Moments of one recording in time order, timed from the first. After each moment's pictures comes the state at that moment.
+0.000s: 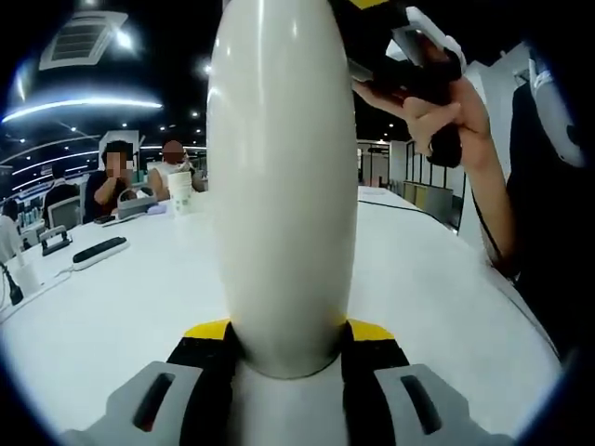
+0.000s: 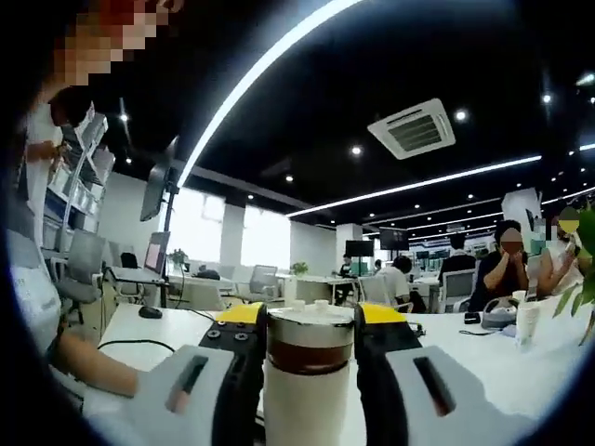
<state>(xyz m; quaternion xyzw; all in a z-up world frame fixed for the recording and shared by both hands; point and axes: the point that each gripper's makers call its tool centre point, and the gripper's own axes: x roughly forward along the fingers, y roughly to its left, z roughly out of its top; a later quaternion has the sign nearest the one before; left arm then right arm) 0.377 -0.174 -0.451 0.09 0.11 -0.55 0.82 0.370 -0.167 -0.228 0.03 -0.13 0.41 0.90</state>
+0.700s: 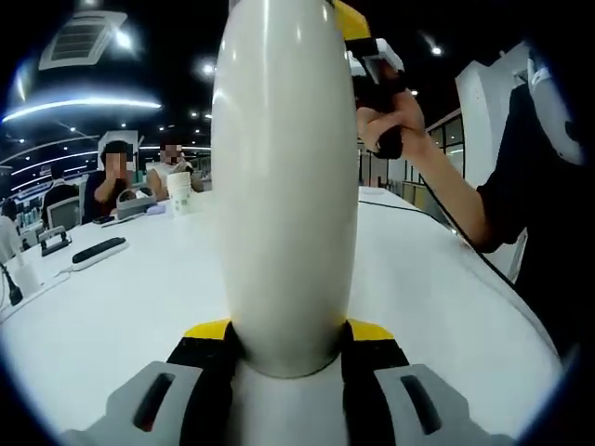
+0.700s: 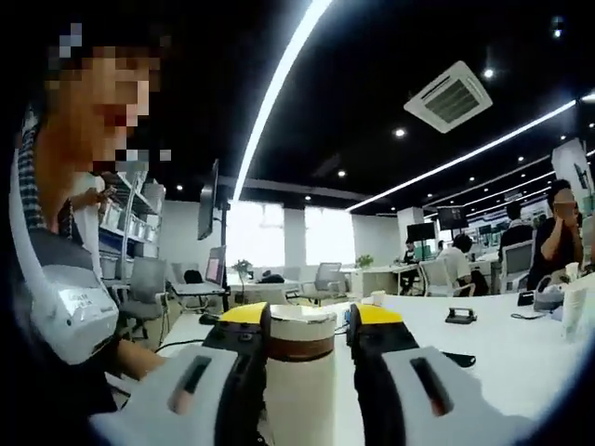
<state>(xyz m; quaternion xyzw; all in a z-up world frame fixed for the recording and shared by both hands) 0.375 -0.176 -0.450 0.09 0.11 -0.55 0.82 0.373 -0.194 -0.229 0.06 -0.10 0.49 0.86</state>
